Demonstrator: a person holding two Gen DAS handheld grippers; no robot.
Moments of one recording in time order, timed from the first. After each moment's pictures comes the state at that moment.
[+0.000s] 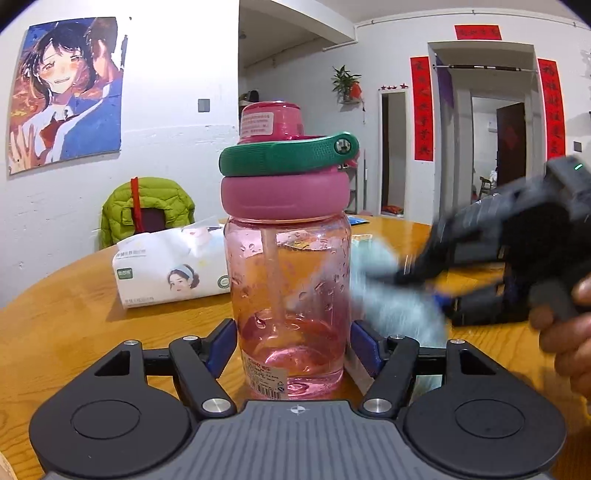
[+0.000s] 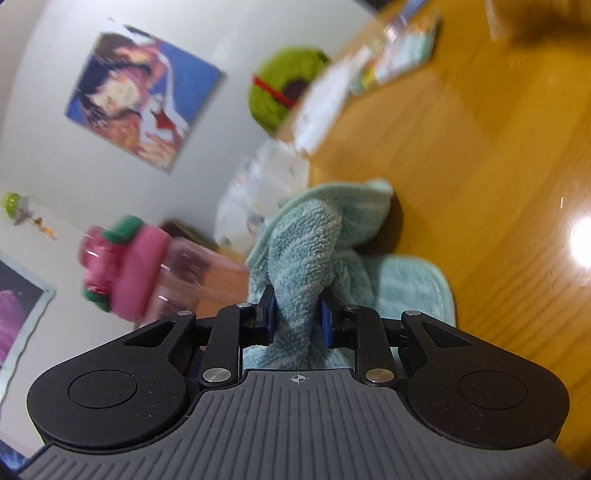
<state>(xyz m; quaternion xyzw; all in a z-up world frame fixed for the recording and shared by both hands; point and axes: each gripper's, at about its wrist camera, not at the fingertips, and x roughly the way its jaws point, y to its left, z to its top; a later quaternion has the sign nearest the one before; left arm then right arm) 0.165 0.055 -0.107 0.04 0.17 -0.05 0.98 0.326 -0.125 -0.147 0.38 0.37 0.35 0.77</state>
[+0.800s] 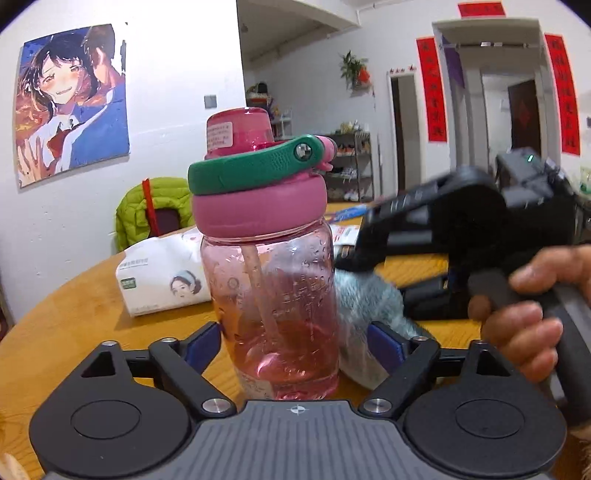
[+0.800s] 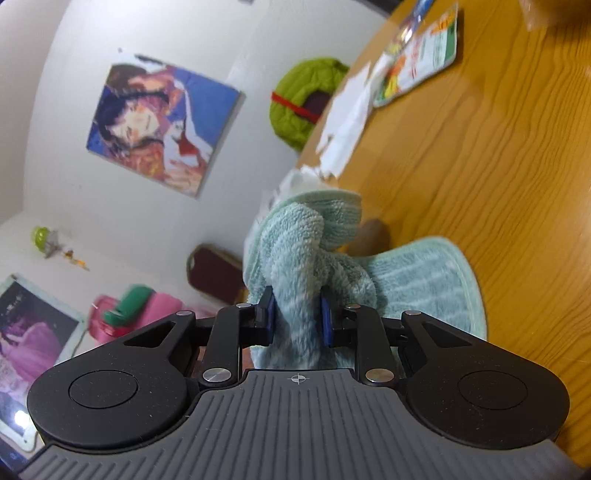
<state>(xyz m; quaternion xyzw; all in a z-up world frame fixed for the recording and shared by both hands) 0.177 0.034 -0.102 0.07 0.18 -0.02 0.98 0.376 -0.103 -0.158 0.42 0.39 0.37 0.73</state>
